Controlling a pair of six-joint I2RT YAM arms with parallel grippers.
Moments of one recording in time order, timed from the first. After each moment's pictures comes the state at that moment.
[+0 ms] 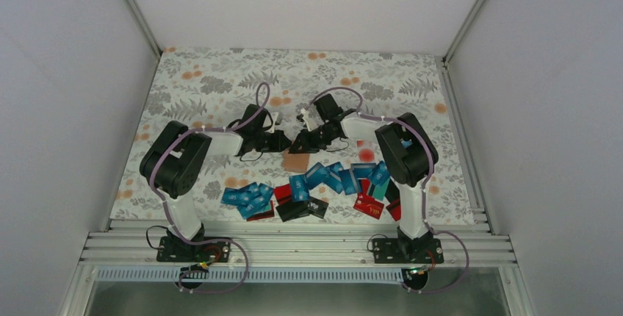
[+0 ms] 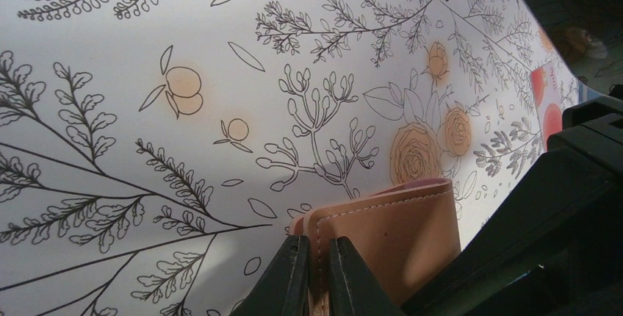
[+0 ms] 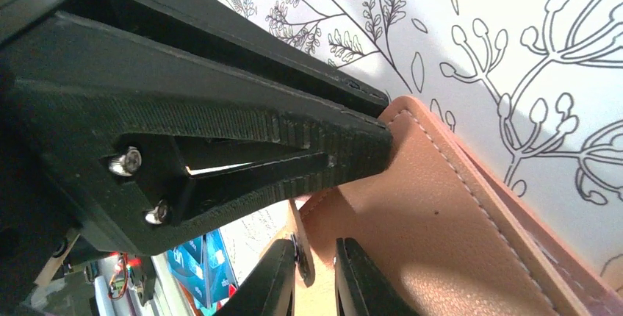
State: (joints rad) left arm -0.46 1.83 0.85 0.10 0.47 -0.50; right arm 0.57 2.04 1.26 -0.34 -0.78 0.33
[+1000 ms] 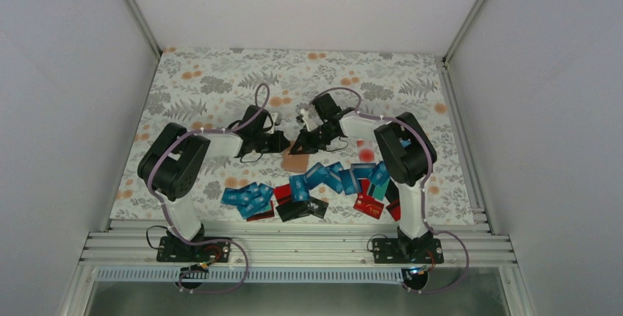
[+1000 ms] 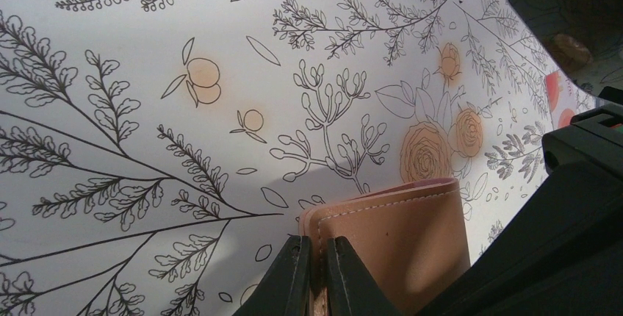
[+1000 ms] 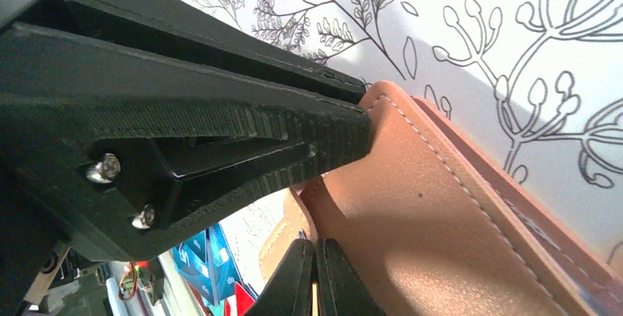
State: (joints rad) left arm -0.47 1.81 0.84 0.09 0.42 -0.51; right arm 0.58 2.06 1.29 -0.39 -0.78 0.36
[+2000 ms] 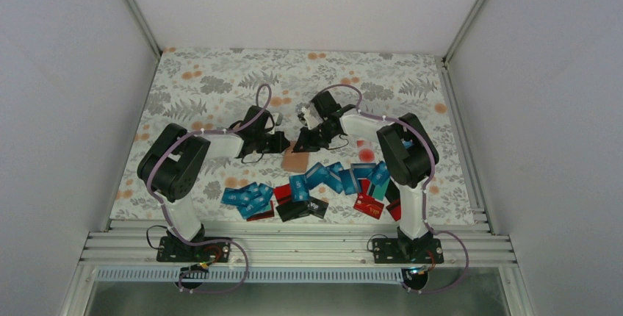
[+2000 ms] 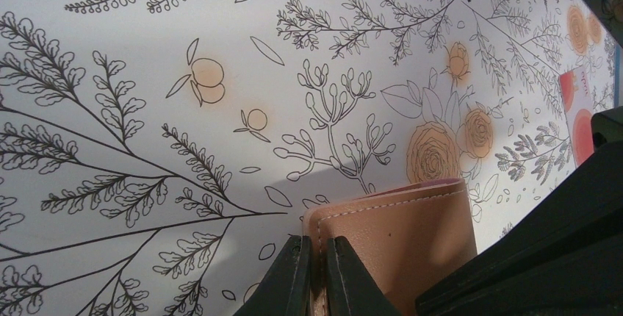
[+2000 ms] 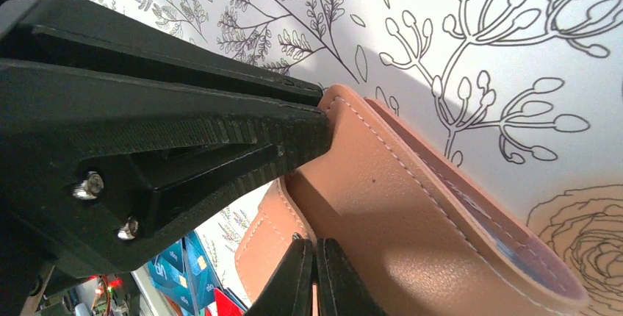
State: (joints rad) left arm -0.49 1.80 0.84 0.08 0.37 -0.51; right arm 0.58 2.03 1.32 -0.47 -0.67 0.37
